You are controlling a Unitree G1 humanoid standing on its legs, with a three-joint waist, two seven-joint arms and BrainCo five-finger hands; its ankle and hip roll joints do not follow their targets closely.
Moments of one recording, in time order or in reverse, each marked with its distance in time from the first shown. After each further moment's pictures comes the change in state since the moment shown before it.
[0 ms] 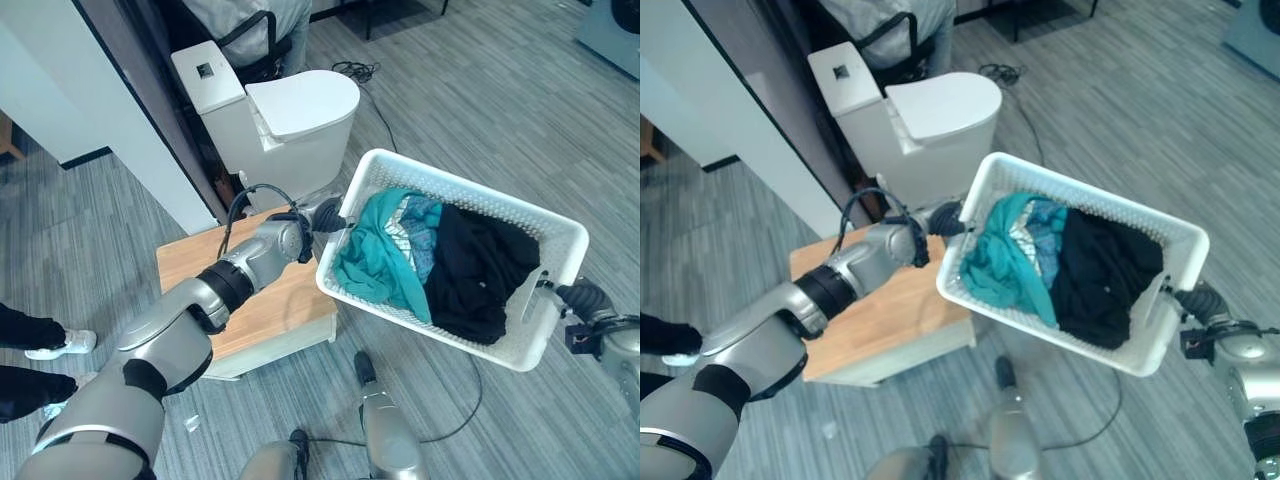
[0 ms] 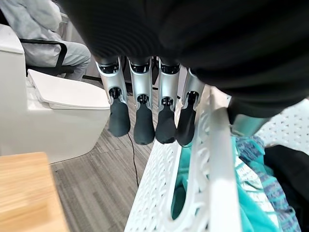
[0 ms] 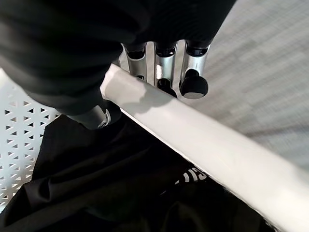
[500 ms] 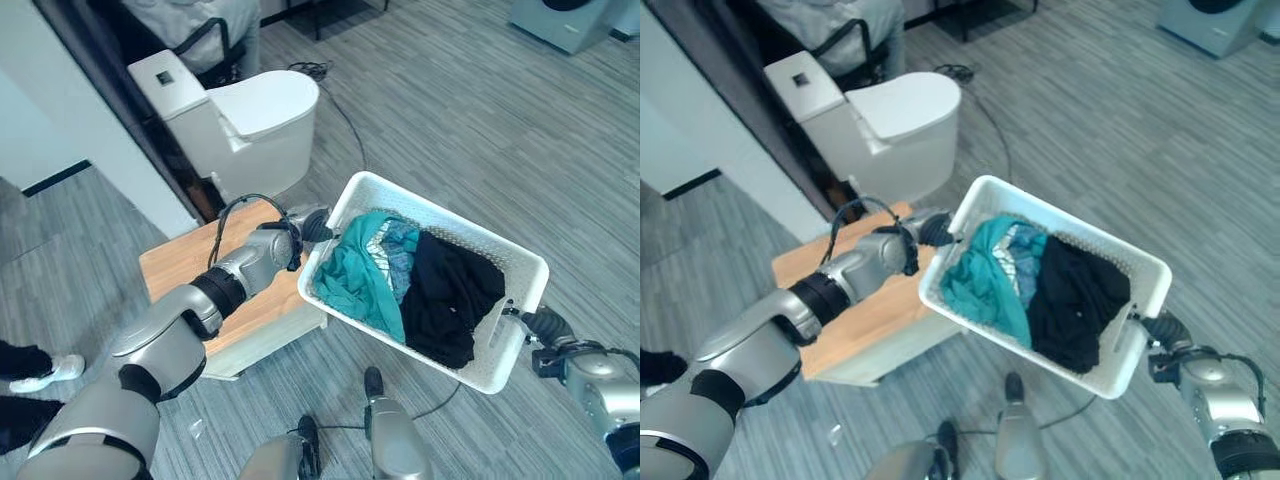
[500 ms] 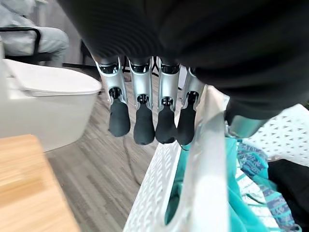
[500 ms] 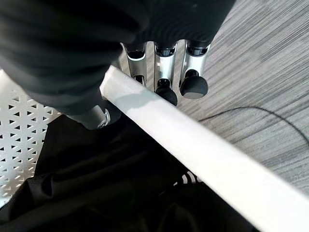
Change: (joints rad) left arm 0.040 0.053 0.023 0.000 0.022 0.005 -0.013; right arm -0.025 0.099 0.039 -0.009 -0.023 0.007 0.000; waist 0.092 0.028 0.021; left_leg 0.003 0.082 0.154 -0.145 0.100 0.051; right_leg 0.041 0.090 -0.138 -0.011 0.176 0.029
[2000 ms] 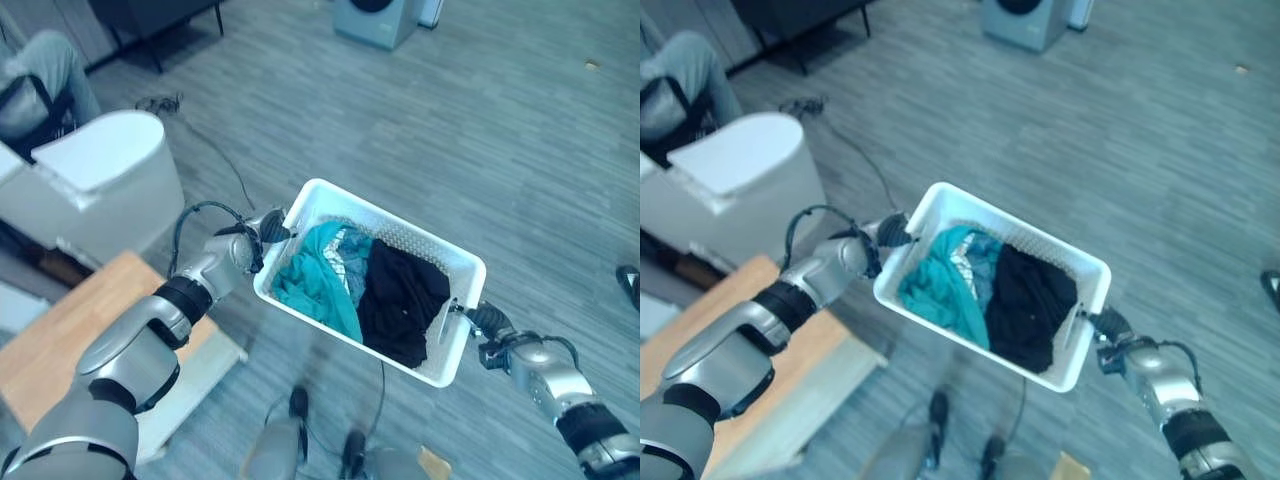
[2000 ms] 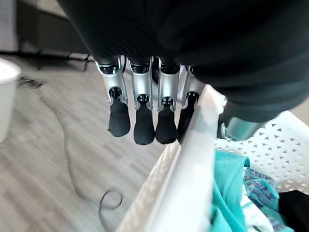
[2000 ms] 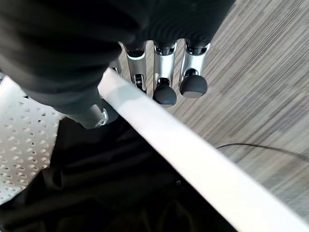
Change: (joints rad) left arm 0.107 0.118 0.084 0.017 -0.002 0.003 0.021; right arm -0.076 0.131 0.223 0.025 0.040 -0.007 -0.059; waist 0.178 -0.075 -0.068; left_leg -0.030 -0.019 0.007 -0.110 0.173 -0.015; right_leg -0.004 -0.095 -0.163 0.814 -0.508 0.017
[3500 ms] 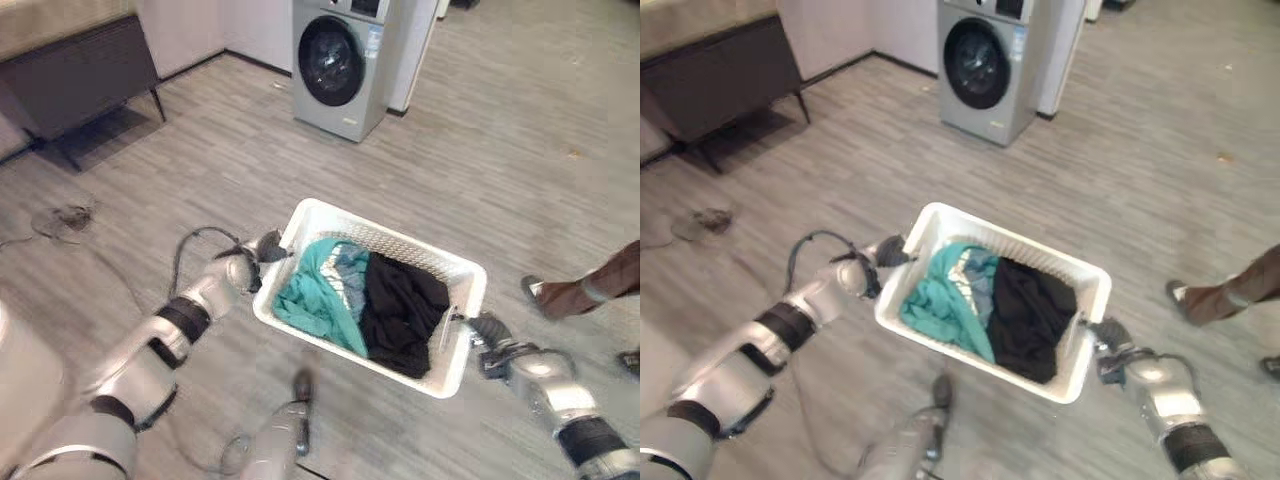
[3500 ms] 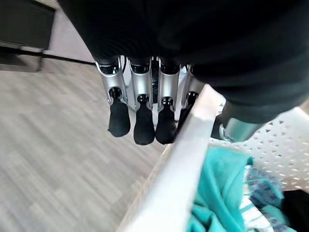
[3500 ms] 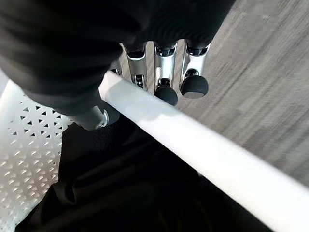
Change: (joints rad) left arm 0.094 0.009 -0.002 -0.010 -0.041 -0.005 0.017; right arm 0.094 0.046 -0.037 -0.045 0.012 0.006 -0.008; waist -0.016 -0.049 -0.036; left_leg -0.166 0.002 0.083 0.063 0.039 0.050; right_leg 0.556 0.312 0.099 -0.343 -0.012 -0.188
